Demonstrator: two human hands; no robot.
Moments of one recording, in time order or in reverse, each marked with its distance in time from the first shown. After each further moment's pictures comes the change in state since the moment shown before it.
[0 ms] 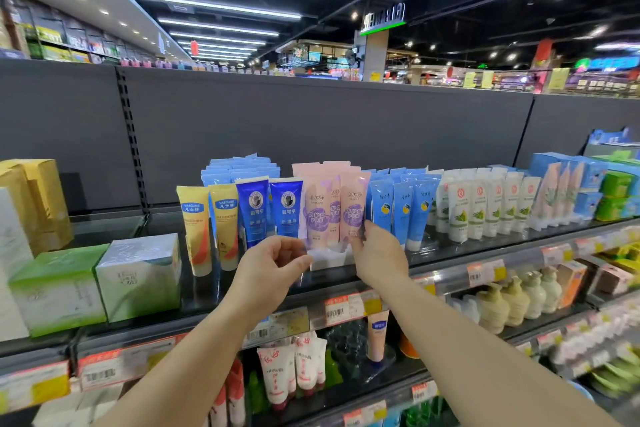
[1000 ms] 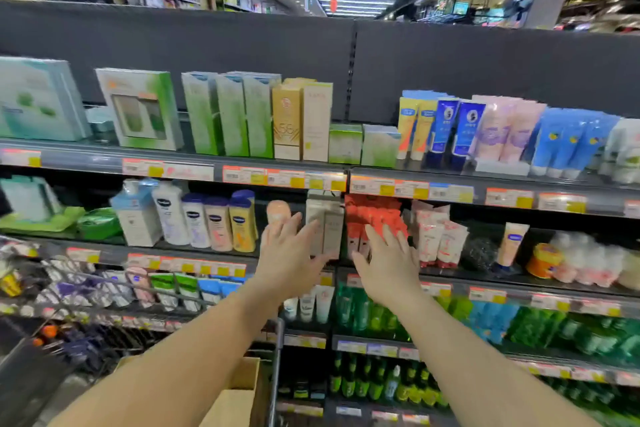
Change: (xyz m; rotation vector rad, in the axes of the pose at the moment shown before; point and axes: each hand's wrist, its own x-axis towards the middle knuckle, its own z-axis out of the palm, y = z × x) left_hand -0.306 -0.092 -0.192 0.921 0.124 -0.169; right_hand -0.357 -0.126 0.070 -0.178 -0.481 -0.341
